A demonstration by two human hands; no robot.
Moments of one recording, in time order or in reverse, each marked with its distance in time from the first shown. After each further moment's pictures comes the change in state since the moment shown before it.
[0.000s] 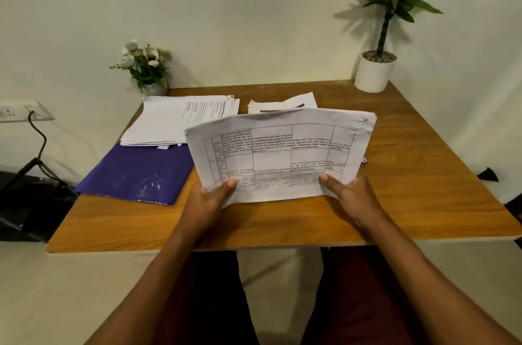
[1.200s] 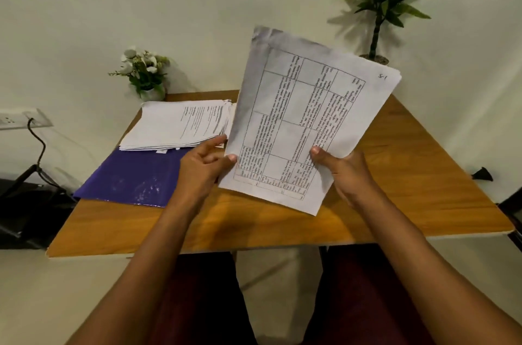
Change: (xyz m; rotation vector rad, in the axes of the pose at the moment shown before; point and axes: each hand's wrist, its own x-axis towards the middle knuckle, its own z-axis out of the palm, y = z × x) left_hand 0.030 0.052 -0.003 -0.127 0.009 -0.032; right_hand 0.009 -0.060 0.017 0.329 0.037 -0.068
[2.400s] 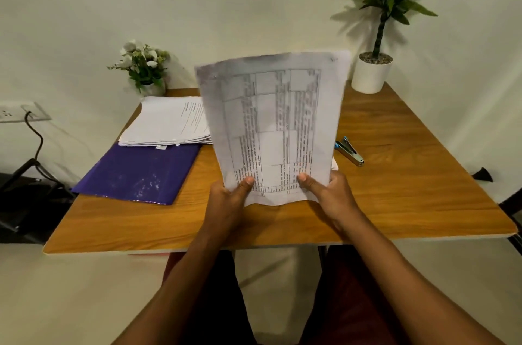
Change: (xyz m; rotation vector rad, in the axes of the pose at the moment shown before) left_hand -0.029 -0.057 0.040 -0.048 0.074 0.008; right_hand -0.017 0.055 0.000 -0.242 -0.011 0.175
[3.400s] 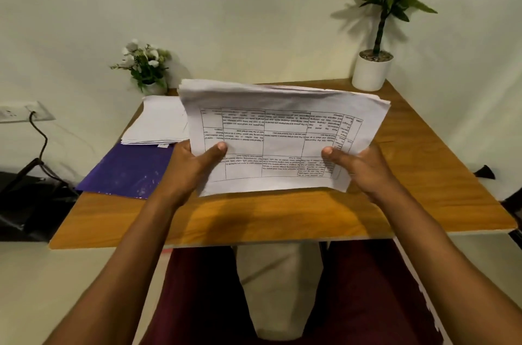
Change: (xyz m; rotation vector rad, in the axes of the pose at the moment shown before) left_hand 0.030 0.072 -0.056 0.181 -0.138 0.124; right_hand 0.008 -0.060 -0.043 -0.018 -0.042 -0.183
